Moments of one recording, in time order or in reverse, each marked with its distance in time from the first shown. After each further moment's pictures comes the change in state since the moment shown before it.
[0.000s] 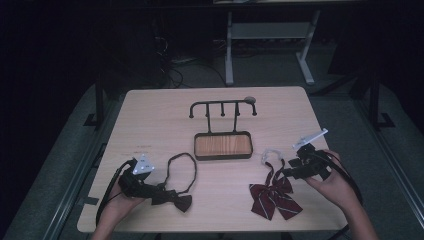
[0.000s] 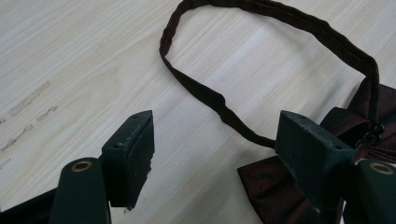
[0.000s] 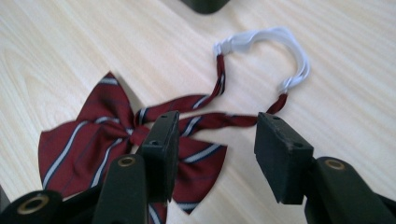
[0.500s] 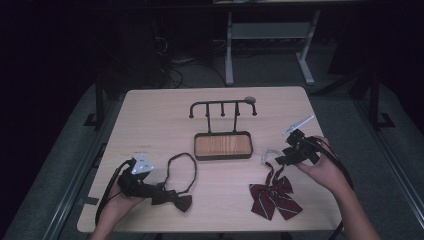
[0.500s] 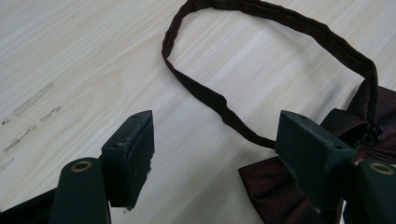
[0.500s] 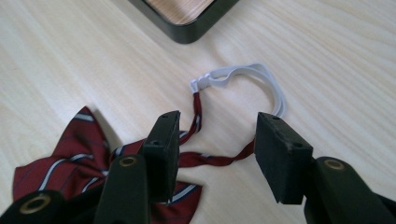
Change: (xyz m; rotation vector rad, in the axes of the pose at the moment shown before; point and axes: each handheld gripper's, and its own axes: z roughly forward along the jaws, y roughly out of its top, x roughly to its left) left arm 0.001 0.000 -0.001 -0.013 -0.001 -0.011; right arm -0.012 0.041 0.013 0.067 -0.033 -0.017
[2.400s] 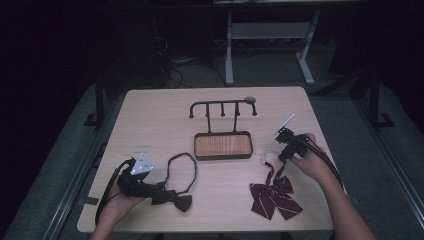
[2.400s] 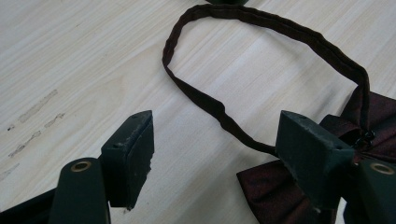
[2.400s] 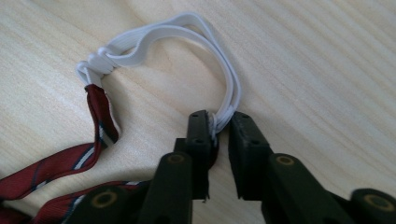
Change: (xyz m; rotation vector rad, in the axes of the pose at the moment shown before) left arm -0.001 0.002 -0.003 -0.016 0.005 0.006; right arm -0.028 0.014 0.058 0.247 -0.111 0.082
